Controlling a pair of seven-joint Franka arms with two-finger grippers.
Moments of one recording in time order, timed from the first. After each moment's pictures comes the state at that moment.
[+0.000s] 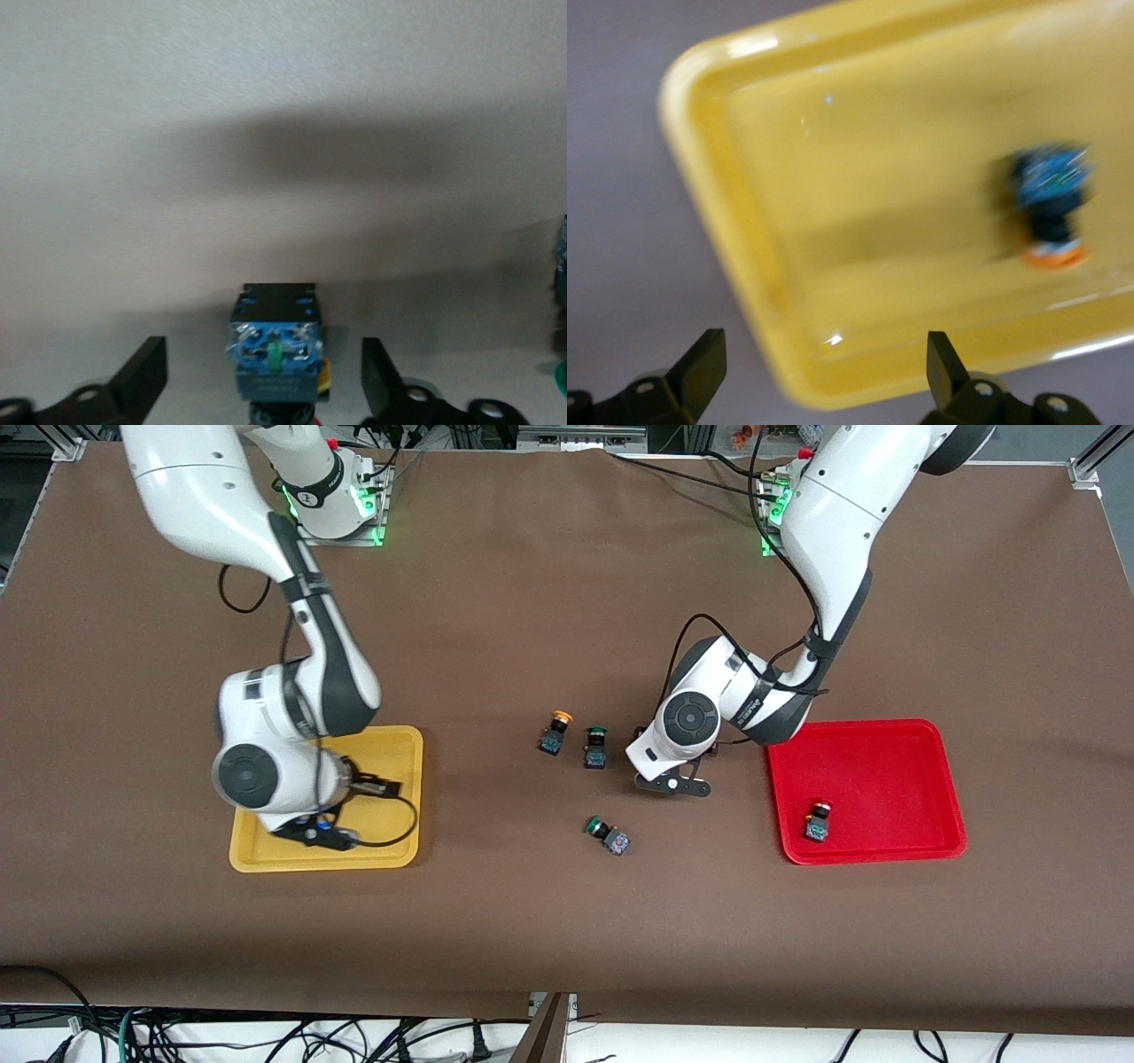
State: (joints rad) left arm -0.35 0.75 -0.22 -1.63 0.12 2.14 -0.47; right arm 0.38 0.71 -0.08 -1.41 0.14 1.90 0.52
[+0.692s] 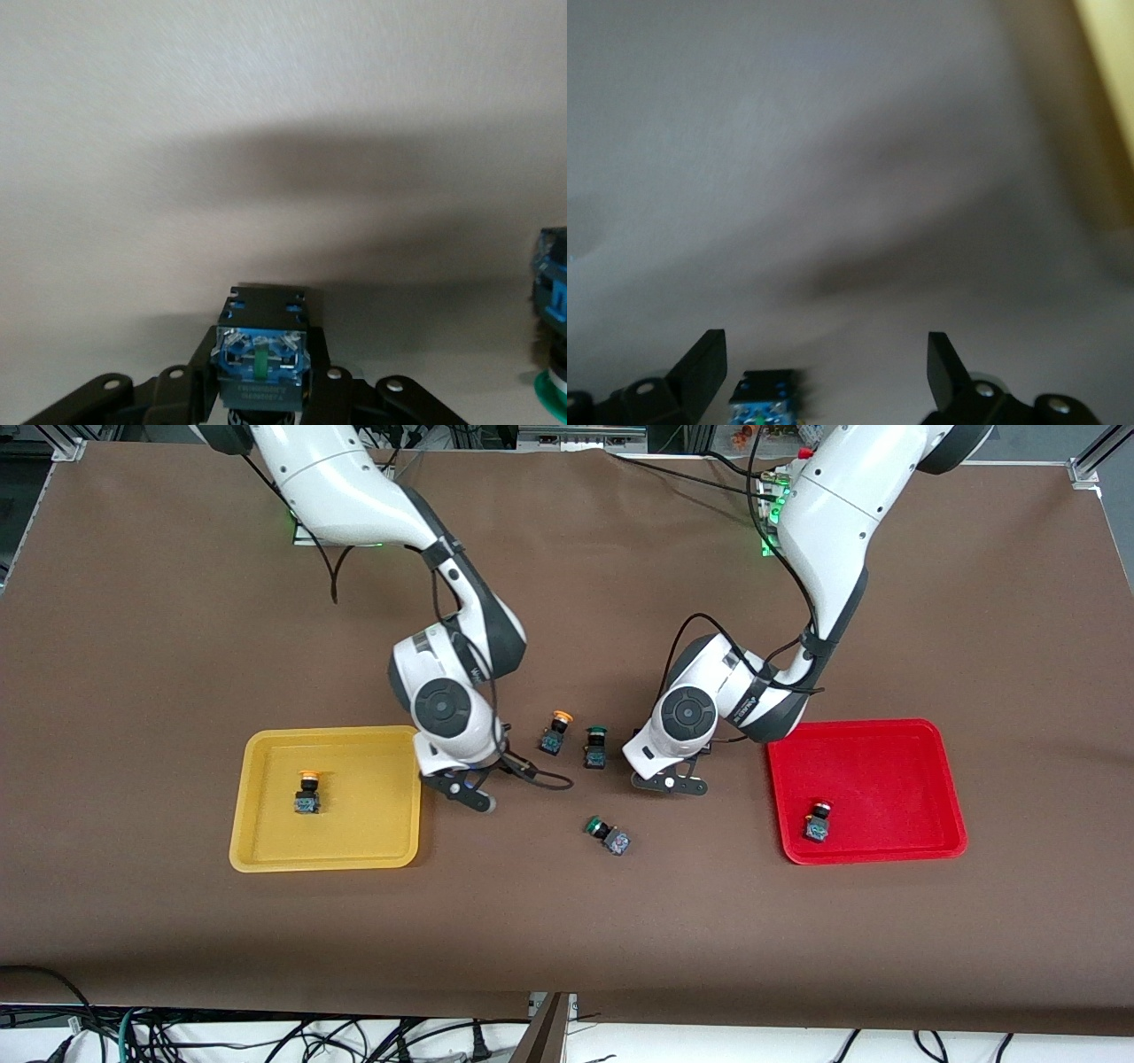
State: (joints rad) left arm -0.35 0.73 -0.21 -1.62 0.12 2.15 -0.48; right arm 0.67 0.80 -0.08 -1.41 0.18 2.18 0.98
